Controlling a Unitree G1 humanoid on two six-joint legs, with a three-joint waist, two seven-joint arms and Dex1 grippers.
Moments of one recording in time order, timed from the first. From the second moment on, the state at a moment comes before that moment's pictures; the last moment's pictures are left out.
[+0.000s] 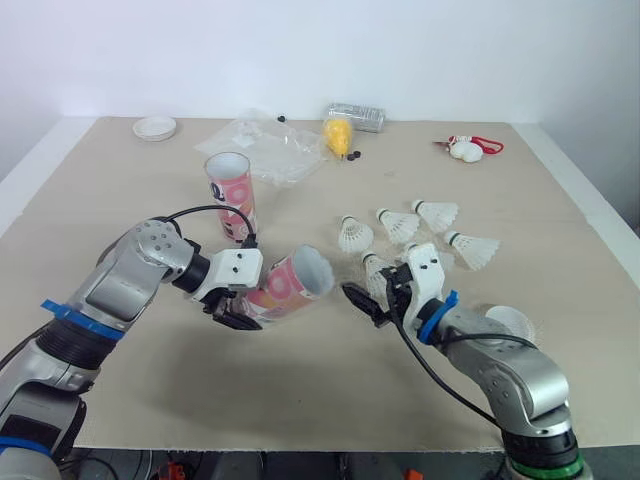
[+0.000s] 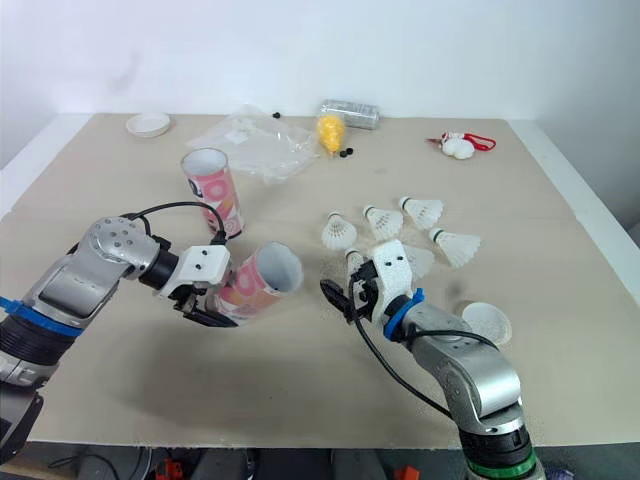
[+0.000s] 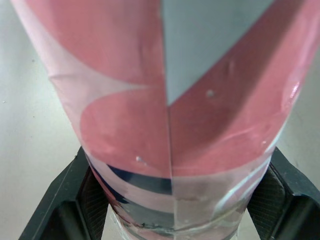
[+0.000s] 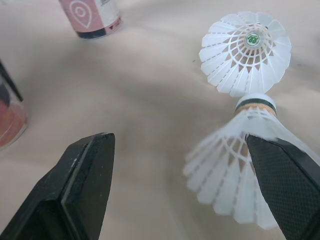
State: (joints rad) left arm -0.68 0.80 -0.37 -0.04 -0.07 0.38 -1.44; right arm -0.21 -0.39 0.03 -0.52 0.48 0.90 0.27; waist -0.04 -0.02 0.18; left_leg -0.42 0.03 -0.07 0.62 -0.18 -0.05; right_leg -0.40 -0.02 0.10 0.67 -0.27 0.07
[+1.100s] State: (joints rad) left arm -0.69 0.75 -0.36 0.05 -0.06 0.35 -1.46; right arm -0.29 -0.79 -0.06 -0.66 0.47 0.86 0.59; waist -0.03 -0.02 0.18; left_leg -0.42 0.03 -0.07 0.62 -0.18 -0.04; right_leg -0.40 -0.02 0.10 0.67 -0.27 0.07
